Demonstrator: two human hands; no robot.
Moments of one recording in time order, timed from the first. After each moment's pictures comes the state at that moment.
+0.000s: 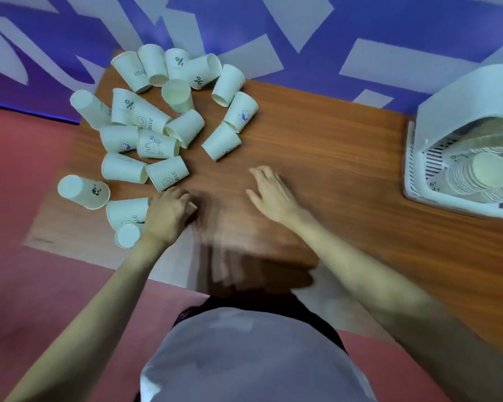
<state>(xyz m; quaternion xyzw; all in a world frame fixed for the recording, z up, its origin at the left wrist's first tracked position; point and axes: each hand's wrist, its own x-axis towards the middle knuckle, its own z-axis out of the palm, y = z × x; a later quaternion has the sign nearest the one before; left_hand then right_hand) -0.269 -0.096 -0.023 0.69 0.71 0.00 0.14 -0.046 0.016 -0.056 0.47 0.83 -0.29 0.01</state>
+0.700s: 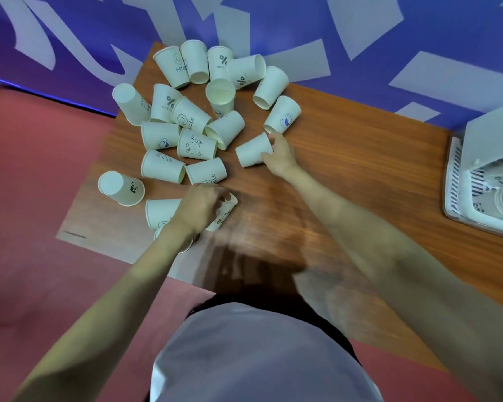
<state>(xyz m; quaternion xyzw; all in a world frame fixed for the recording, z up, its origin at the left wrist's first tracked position) -0.311 -0.076 -0.015 0.70 0.67 0.11 0.22 -0.160 0.090 -0.051 0.58 0.67 -0.45 -0.11</state>
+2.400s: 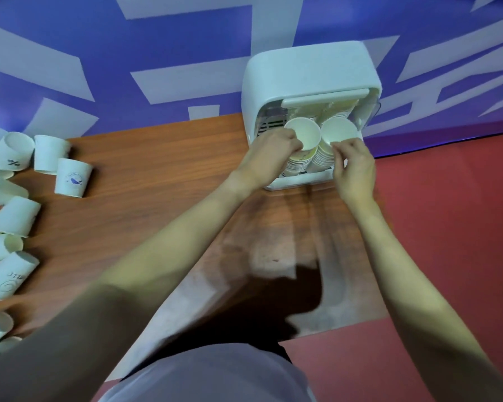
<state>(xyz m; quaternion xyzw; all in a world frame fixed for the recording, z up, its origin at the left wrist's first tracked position) 0.198 0.136 0.042 0.91 0.38 0.13 0.09 0.390 0.072 0.001 0.71 0.61 -0.06 -0.34</state>
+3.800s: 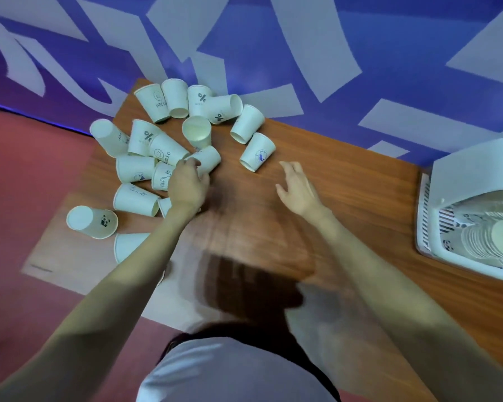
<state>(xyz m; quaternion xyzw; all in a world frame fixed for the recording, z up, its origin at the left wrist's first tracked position) -0.289 0.040 -0.017 0.42 0.87 0.21 0.16 -0.063 0.123 -0.023 0.51 0.82 -0.28 -0.02</state>
